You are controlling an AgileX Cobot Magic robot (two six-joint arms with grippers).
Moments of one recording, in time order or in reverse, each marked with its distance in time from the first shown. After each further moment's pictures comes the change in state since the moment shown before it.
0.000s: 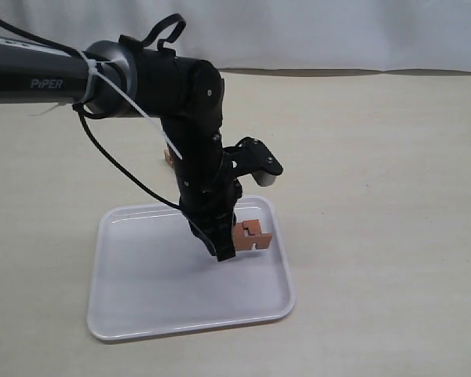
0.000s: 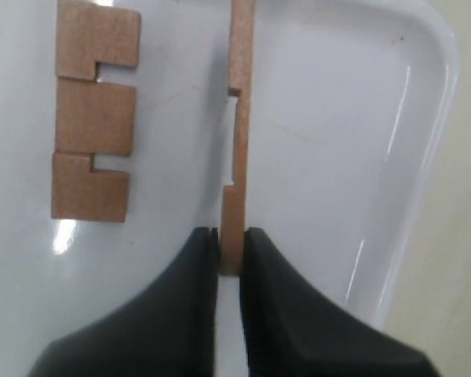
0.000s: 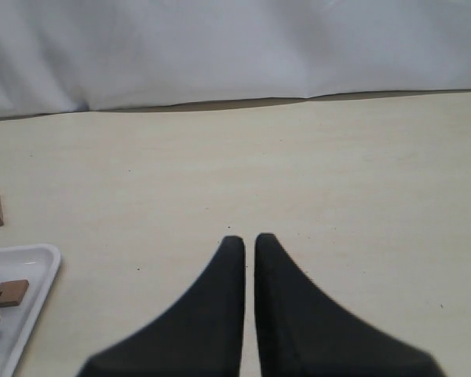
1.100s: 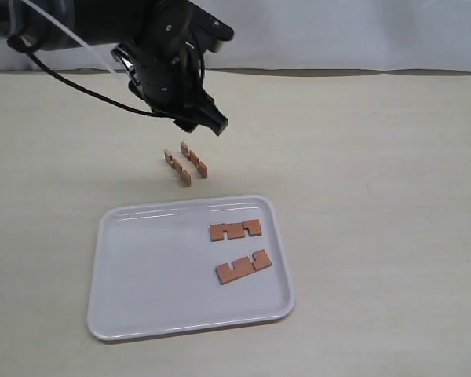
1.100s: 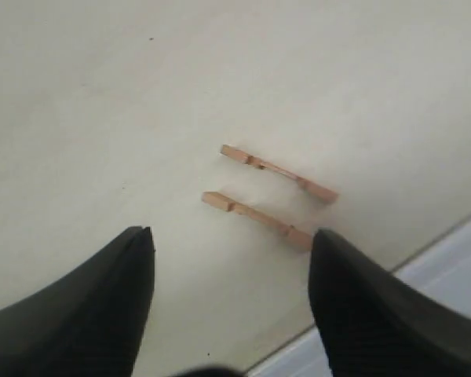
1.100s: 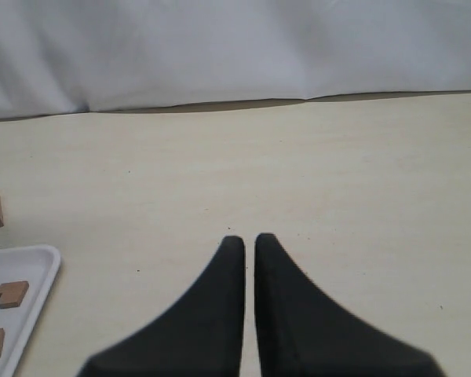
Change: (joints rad) left arm 0.081 -0.130 -0.100 0.609 -0.207 -0.894; right arm 0.000 0.000 0.000 0.000 -0.002 0.000
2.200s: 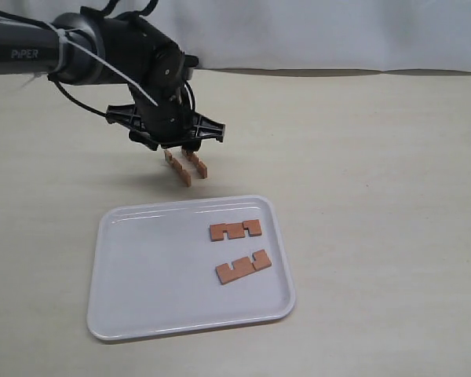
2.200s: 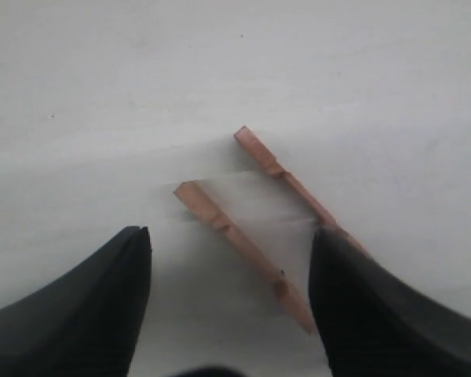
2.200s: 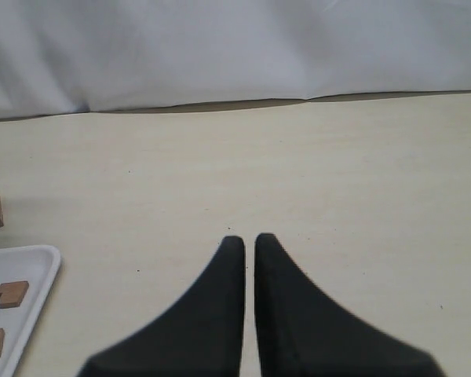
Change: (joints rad) left arm 0.076 0.185 0.000 -0.082 -0.112 -0.358; right arm 0.000 0.000 0.000 0.000 0.000 0.000
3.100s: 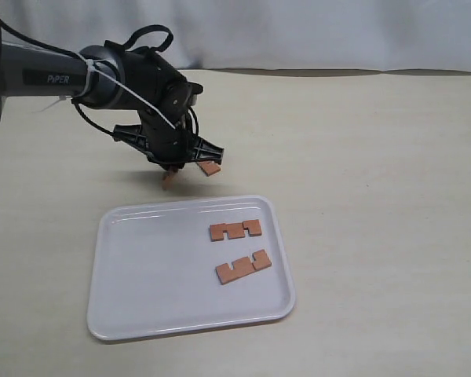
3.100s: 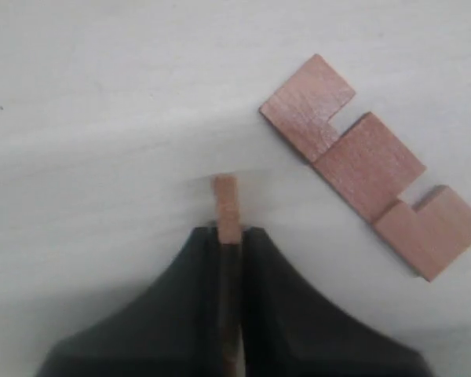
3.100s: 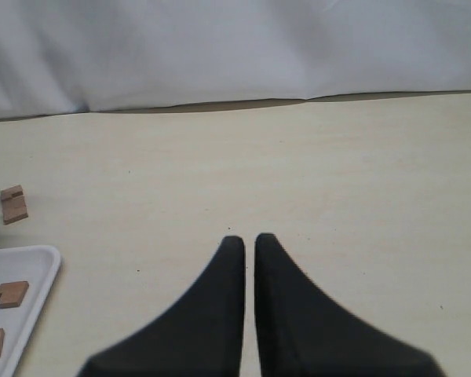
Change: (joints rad) left arm 0.000 0.093 0.000 0.038 -0.047 0.004; right arm 0.000 0.000 0.000 0.000 0.000 0.000
